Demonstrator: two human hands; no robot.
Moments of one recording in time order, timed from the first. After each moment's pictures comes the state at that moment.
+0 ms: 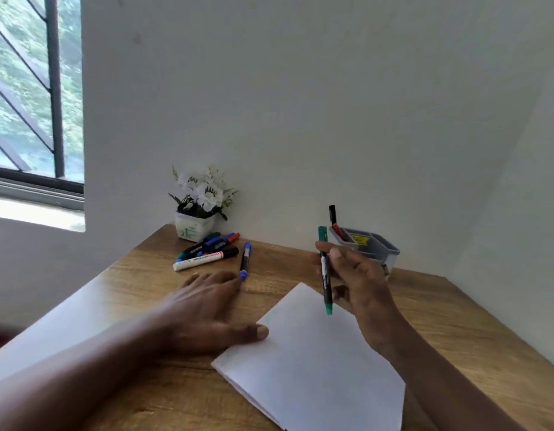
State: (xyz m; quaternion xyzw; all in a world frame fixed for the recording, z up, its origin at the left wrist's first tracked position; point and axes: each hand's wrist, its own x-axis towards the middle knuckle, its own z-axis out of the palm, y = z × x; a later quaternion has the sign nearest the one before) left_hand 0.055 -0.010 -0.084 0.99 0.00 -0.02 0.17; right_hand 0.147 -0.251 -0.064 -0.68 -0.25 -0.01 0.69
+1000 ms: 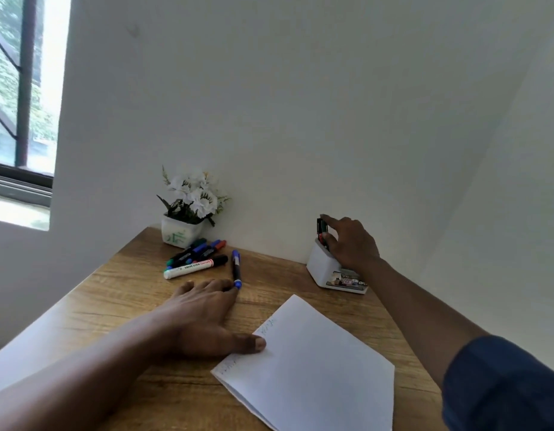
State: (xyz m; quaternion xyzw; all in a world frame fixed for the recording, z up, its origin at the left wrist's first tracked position) left_hand 0.072 0.004 -0.086 0.99 -0.05 -0.05 0.13; right_hand 0.296 -0.251 -0.012 -0.94 -0.21 -0.27 0.04
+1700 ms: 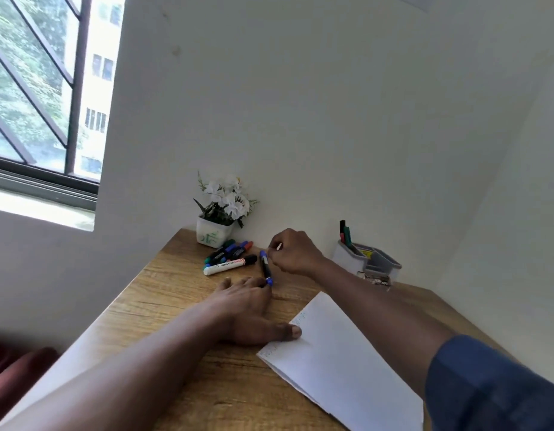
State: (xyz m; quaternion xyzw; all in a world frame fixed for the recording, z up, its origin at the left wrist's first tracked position) left_hand 0.071 0.007 -0.089 0.99 -0.06 -0.03 0.14; right_hand 0.217 -0.097 -0.043 -0.94 -0.28 -0.11 0.16
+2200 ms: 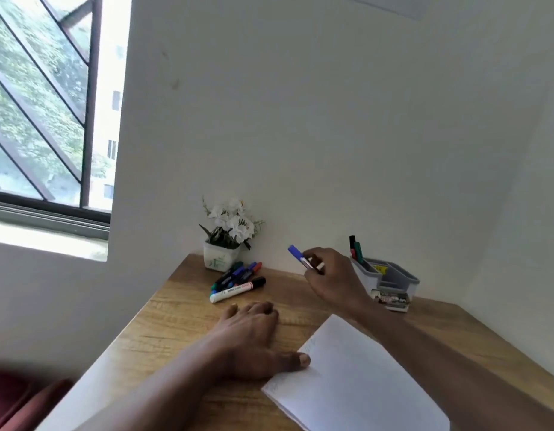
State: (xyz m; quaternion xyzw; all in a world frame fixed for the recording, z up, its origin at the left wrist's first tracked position) left_hand 0.071 0.007 -0.091 0.99 -0.05 -0.01 0.15; right_hand 0.195 -0.153 -0.042 -0.89 -0.27 -0.21 0.31
